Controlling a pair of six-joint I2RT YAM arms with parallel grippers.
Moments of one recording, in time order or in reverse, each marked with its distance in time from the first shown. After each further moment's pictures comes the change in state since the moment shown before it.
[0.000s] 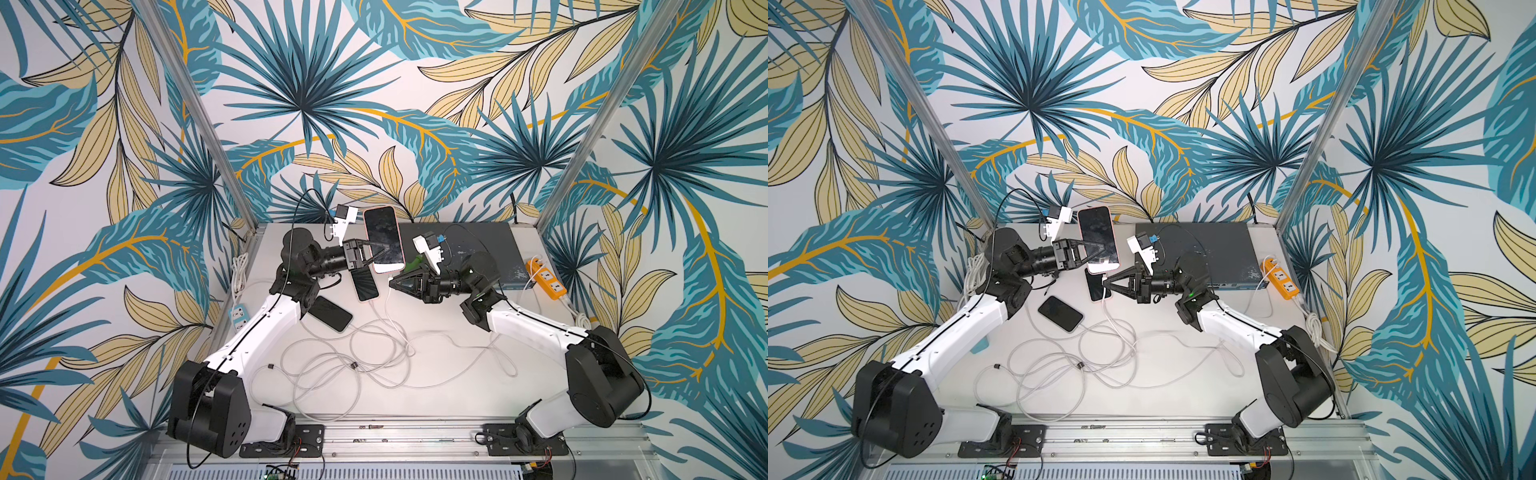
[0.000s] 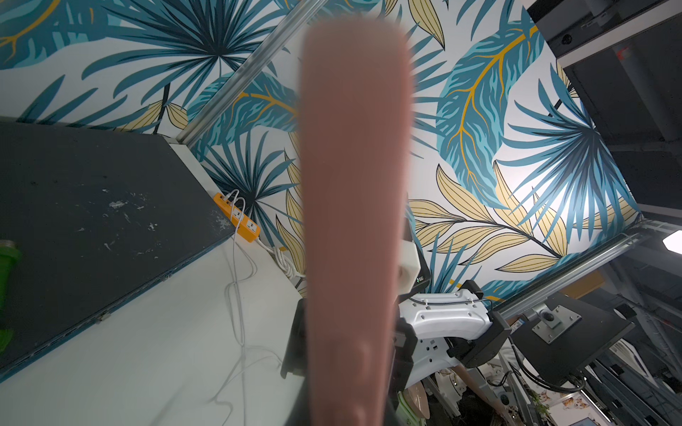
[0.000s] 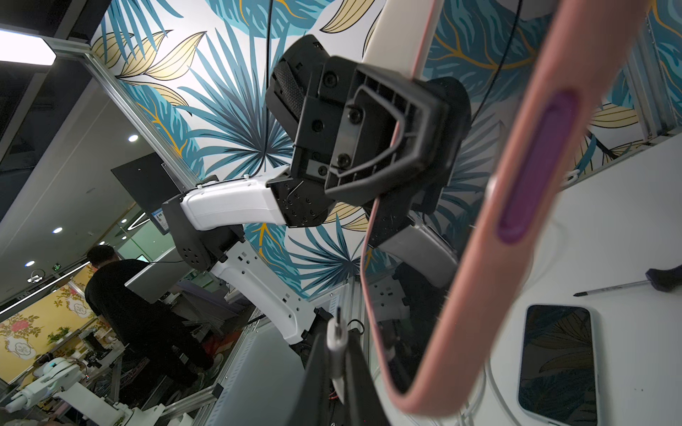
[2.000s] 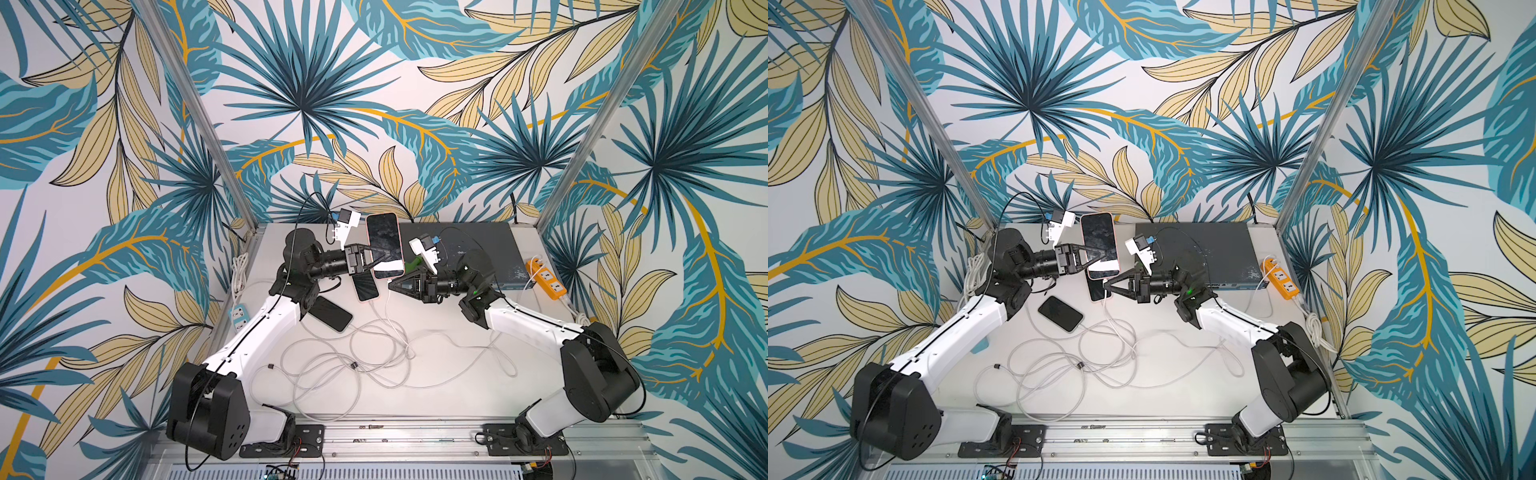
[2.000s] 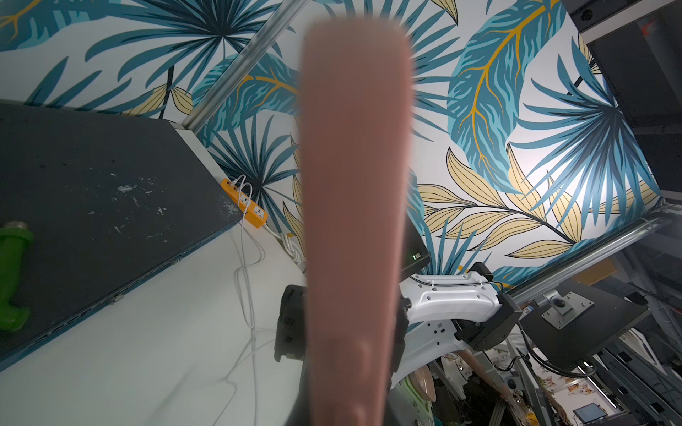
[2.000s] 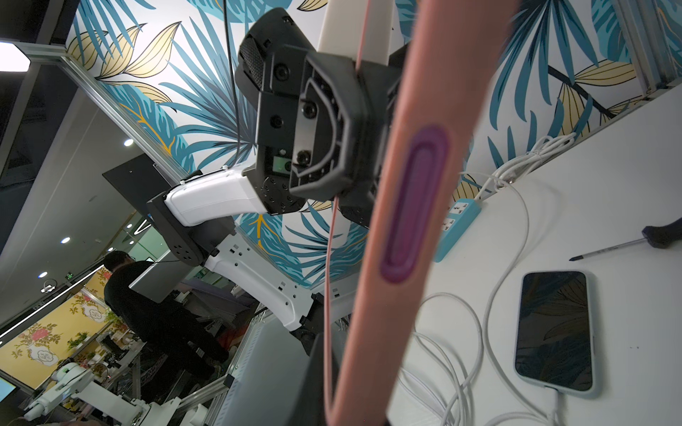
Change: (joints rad) left arm -0.011 -0.012 -0.006 -0.096 0.023 0.090; right arm -0.014 0.029 0.014 -0.084 -0.030 -0.015
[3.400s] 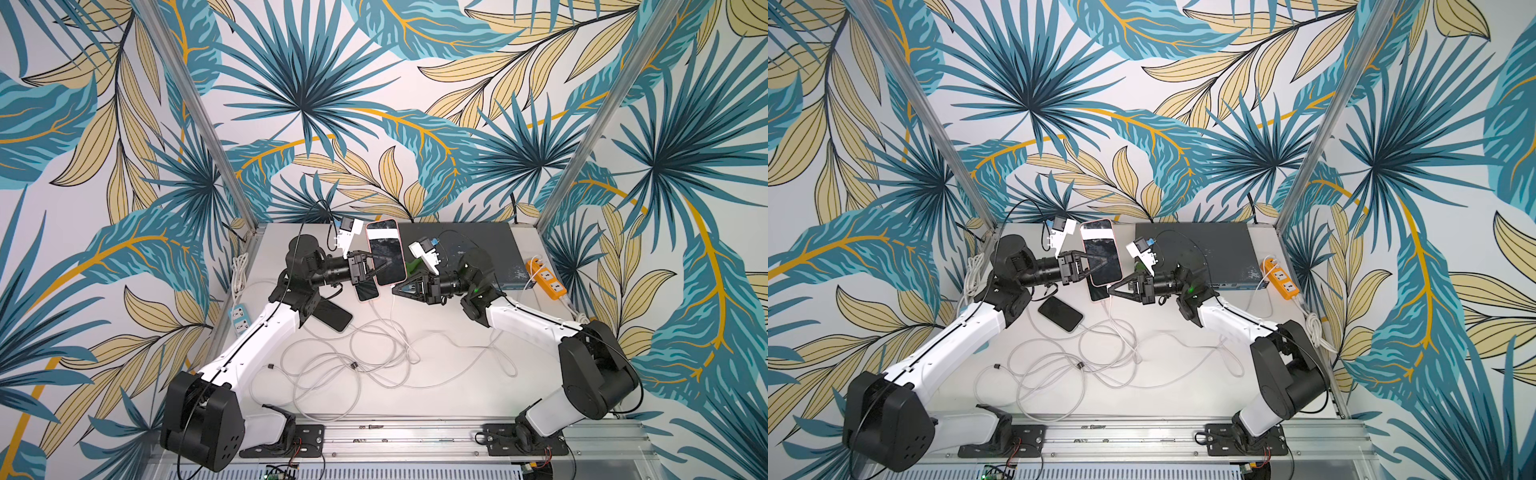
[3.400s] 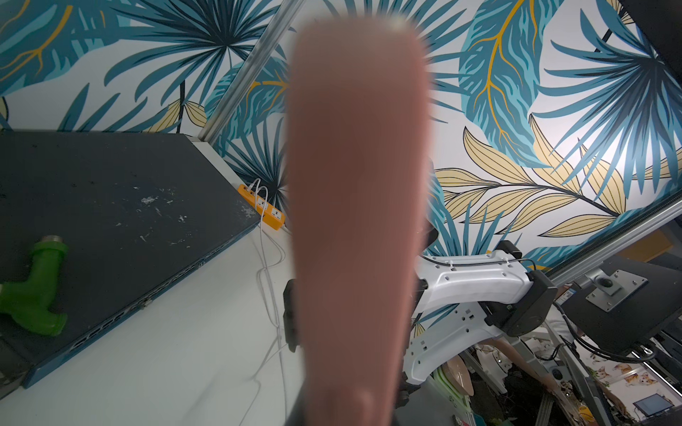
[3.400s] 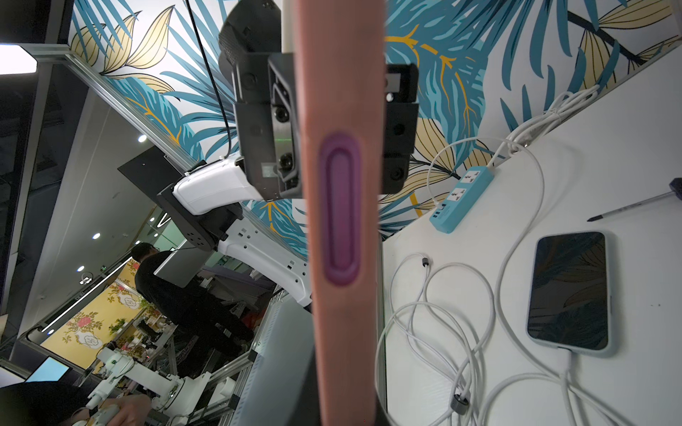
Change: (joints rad) left arm -0.039 -0.054 -0.056 -0.073 -0.062 0.177; right arm -0.035 0.011 0.000 -0.048 -0.102 0.027
